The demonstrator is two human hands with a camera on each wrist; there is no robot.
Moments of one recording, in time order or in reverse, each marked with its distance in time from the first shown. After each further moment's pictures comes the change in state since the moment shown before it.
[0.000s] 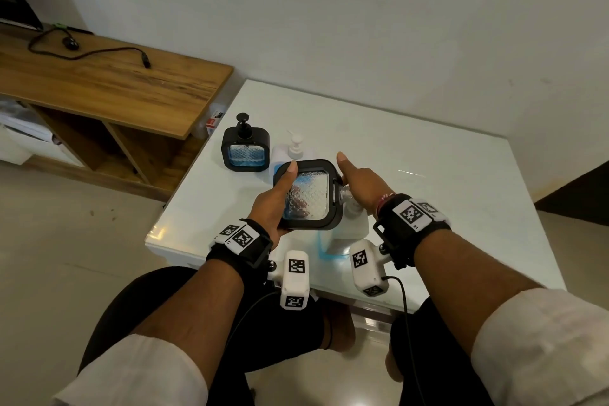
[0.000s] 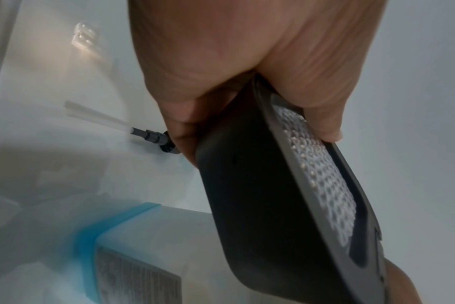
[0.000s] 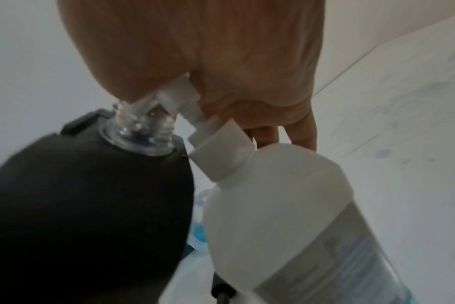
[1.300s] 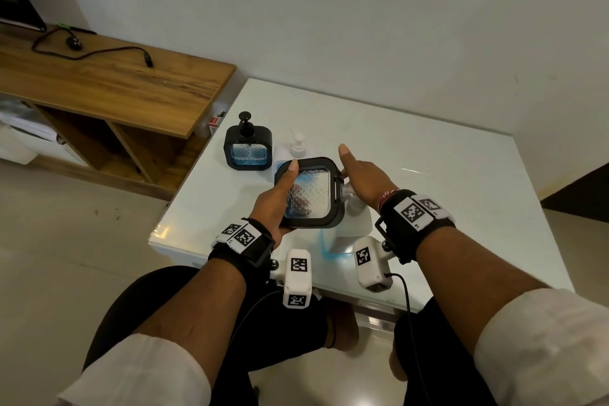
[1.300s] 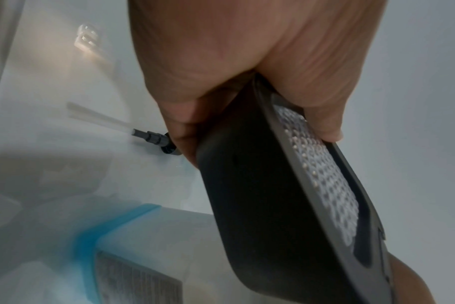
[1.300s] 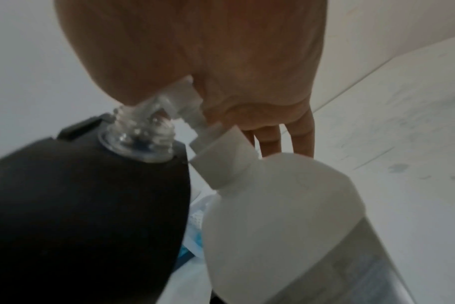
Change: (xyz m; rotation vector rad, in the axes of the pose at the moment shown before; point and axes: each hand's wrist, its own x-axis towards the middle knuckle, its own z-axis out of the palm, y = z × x) left_hand 0.007 -0.001 -0.003 0.004 0.004 -0.005; right_hand -0.008 -0.012 -0.002 -0.074 -0.006 -0.079
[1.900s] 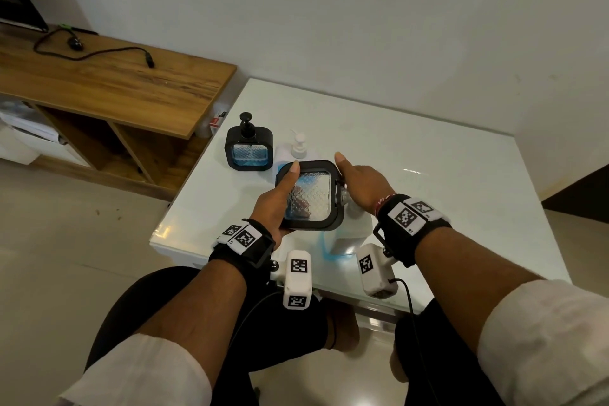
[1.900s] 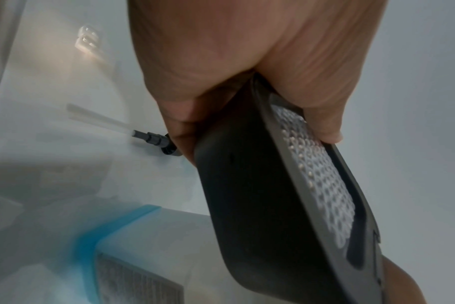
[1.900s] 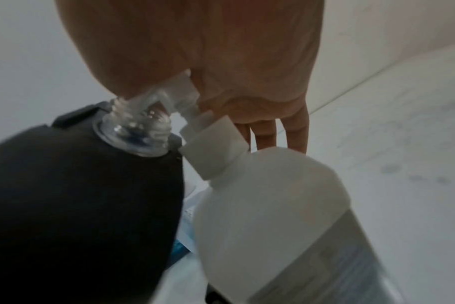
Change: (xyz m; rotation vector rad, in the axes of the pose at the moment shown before) left_hand -0.006 0.003 0.002 0.024 0.023 -0.002; right_hand 0.008 0.010 0.009 -0.082 0.036 0.002
